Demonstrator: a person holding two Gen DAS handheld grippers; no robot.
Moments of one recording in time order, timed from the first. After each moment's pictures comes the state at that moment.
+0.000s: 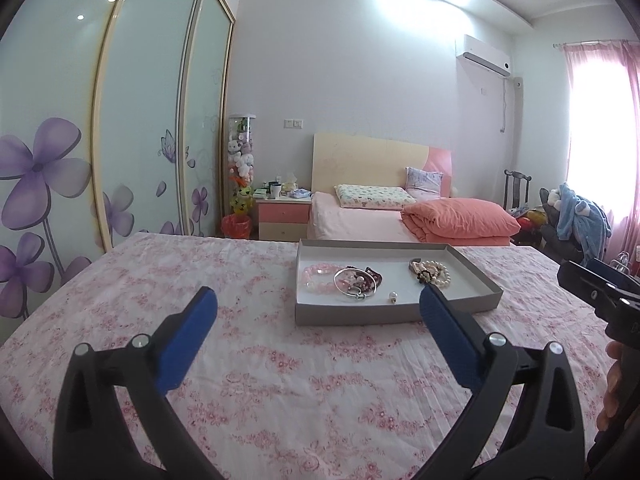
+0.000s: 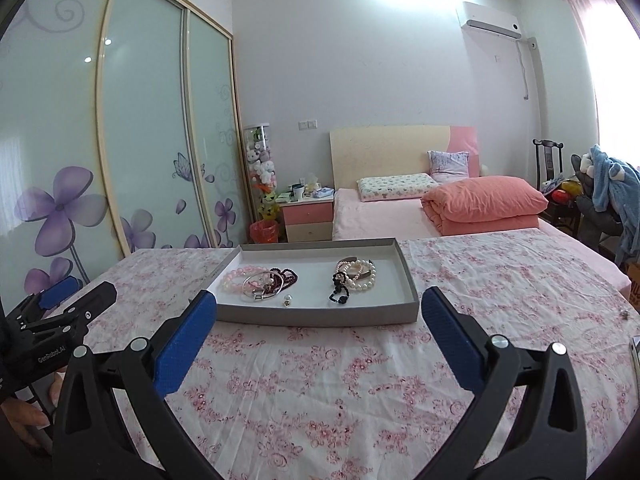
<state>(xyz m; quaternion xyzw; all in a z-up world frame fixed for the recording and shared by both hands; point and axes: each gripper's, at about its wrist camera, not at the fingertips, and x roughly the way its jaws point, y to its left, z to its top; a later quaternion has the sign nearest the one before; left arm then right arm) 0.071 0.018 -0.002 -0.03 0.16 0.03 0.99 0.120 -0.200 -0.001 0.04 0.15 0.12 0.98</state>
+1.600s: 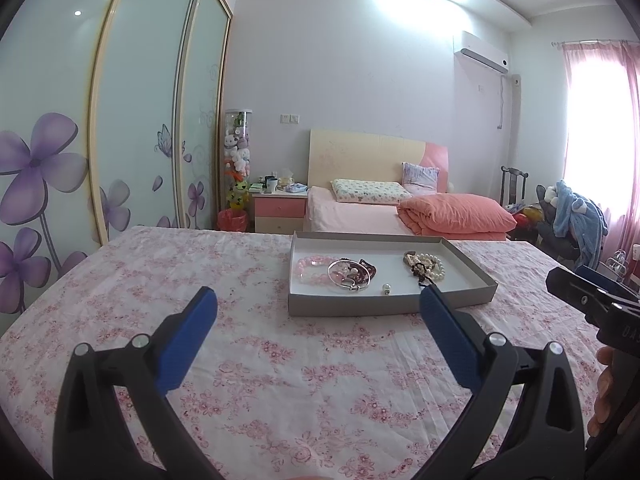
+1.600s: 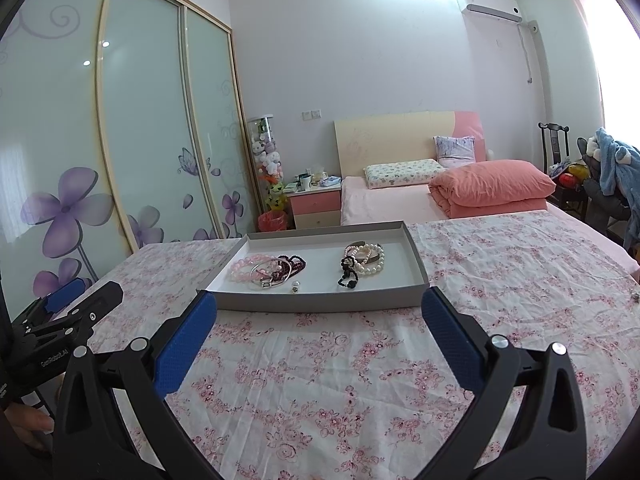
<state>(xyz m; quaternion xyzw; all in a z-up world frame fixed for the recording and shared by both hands) 0.068 0.016 -0.006 -0.03 0.17 0.02 0.99 0.120 -0.200 -0.013 0.06 0.18 0.14 0.97</state>
